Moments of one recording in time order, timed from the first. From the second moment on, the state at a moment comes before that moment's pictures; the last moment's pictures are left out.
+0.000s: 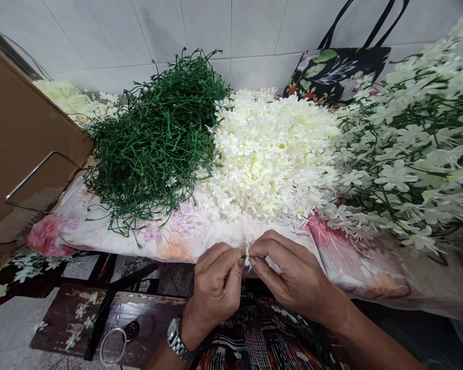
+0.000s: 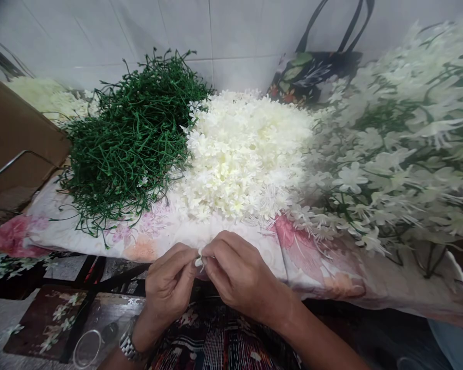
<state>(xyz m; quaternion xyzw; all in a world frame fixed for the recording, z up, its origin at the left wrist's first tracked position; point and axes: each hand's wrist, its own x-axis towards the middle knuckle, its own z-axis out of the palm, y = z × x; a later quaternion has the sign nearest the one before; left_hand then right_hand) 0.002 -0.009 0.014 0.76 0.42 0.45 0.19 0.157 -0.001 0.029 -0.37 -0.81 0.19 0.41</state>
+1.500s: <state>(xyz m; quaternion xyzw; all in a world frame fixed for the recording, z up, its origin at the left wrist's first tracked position) 0.002 0.008 0.005 0.43 0.51 0.53 0.52 0.208 0.003 0.025 -0.48 -0.81 -0.05 0.34</state>
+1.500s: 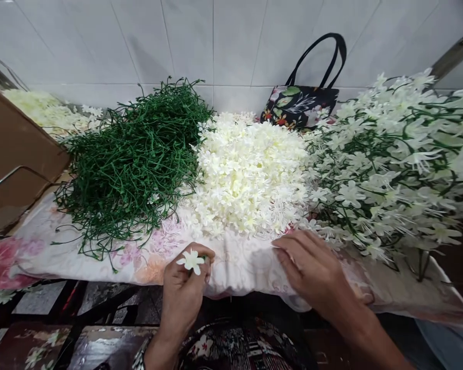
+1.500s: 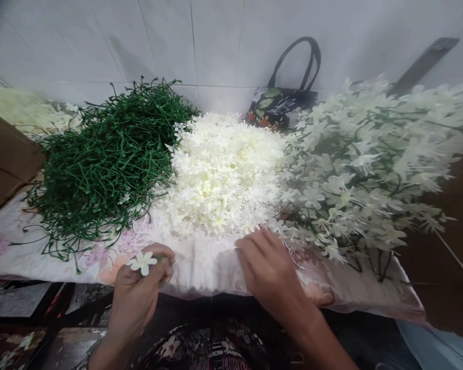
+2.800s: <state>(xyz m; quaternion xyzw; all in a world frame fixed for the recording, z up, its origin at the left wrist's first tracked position) 0.009 0.020 0.024 0.15 0.39 0.57 0.71 0.153 0.009 0.052 -0.43 -0.77 0.12 0.46</state>
